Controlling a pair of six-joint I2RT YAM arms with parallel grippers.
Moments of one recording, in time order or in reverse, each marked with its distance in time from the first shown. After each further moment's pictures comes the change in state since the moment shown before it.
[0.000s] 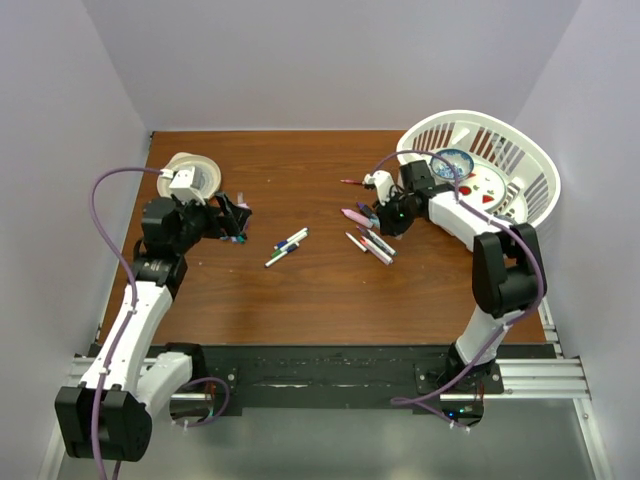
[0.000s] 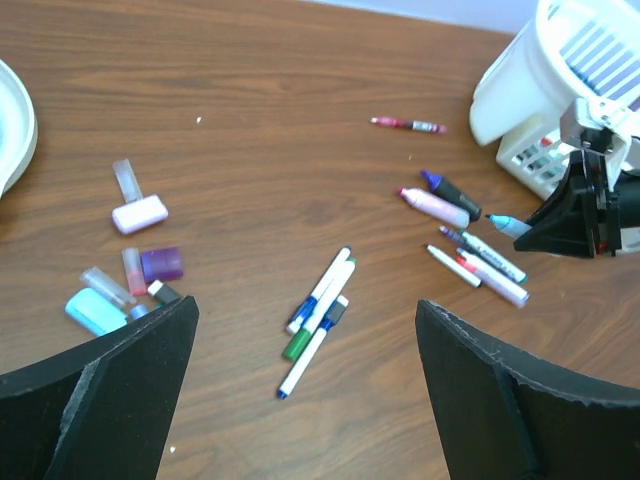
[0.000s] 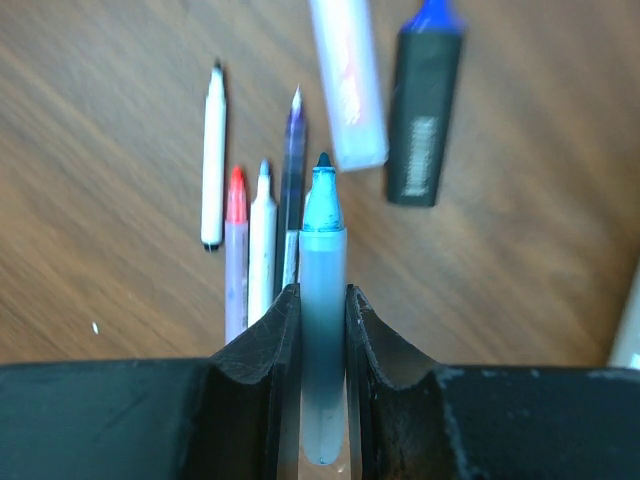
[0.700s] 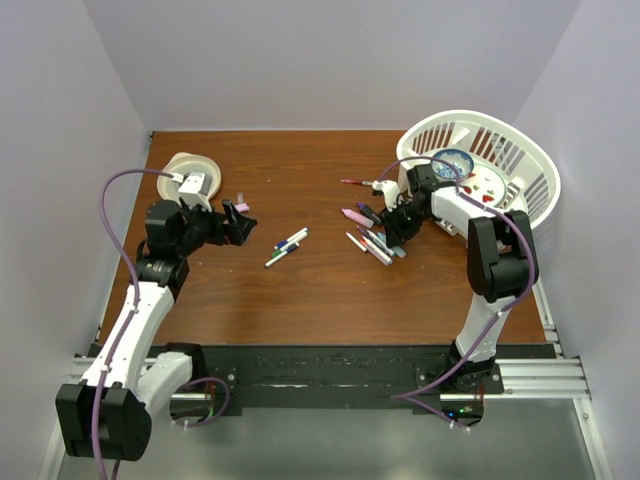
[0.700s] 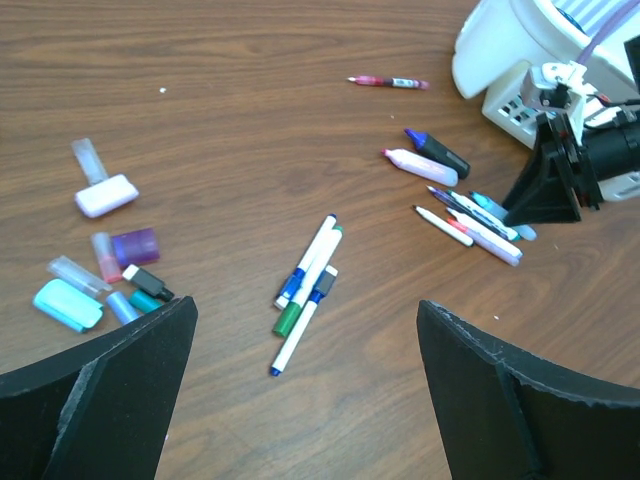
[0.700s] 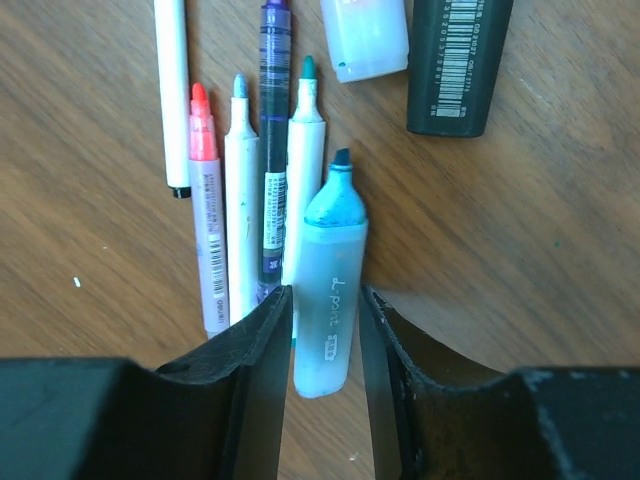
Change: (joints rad) left arm -0.009 0.001 -0.026 -0.031 0.066 0.073; right arm -0.078 0.133 0.050 -0.145 -0.076 -0.036
